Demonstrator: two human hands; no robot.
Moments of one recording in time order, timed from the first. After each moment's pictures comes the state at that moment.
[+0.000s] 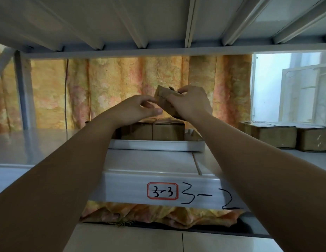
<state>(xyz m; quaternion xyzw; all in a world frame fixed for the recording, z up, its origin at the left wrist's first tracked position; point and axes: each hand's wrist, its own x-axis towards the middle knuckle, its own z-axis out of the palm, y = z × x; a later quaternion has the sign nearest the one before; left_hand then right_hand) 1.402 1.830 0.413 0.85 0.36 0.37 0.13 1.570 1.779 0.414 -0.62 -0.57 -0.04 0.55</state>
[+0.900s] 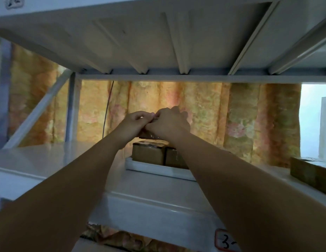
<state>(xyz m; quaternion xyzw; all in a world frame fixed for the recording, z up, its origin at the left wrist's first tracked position) 1.296 1.866 0.410 0.72 0.30 0.57 0.27 1.421 1.842 0.432 -0.61 -0.68 -0.10 0.39</state>
